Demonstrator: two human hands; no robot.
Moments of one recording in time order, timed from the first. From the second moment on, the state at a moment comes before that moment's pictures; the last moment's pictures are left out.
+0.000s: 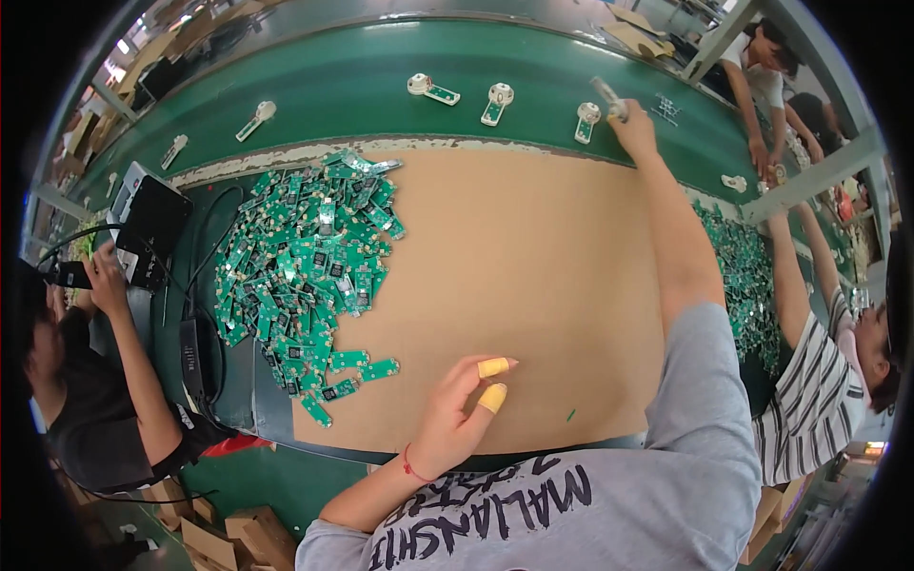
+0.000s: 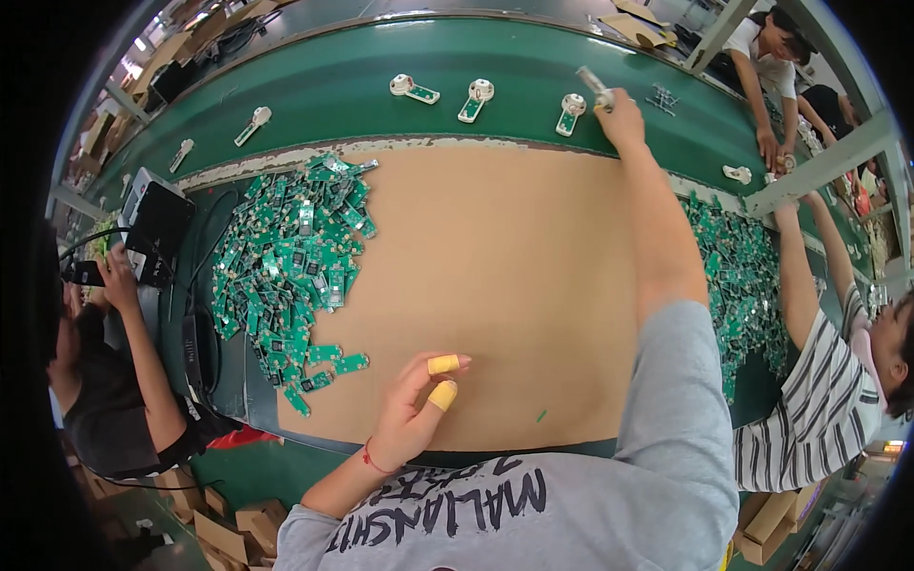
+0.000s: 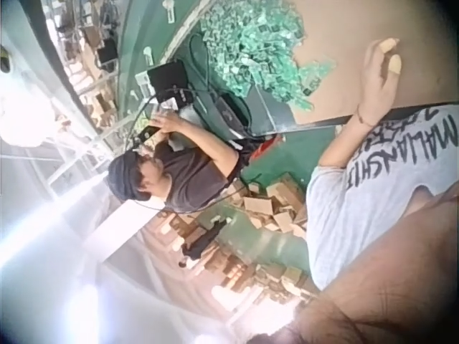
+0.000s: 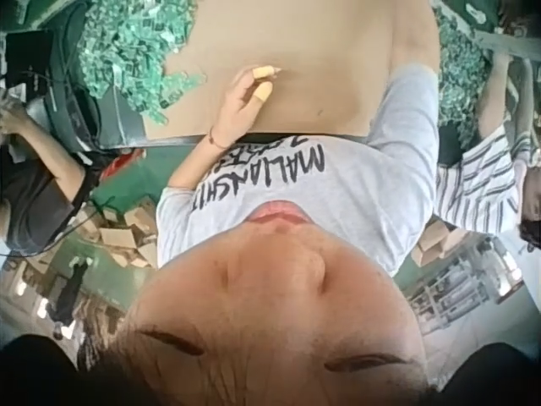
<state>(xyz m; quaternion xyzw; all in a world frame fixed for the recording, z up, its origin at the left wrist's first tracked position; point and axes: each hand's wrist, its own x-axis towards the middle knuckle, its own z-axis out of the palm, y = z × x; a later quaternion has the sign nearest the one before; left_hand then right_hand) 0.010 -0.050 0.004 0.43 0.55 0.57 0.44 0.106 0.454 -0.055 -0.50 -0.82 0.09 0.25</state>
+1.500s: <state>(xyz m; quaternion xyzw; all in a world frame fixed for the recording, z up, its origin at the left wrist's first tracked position) -0.045 -0.072 0.006 0.53 0.78 0.28 0.19 0.167 0.027 -0.011 -0.19 -0.90 0.33 0.21</state>
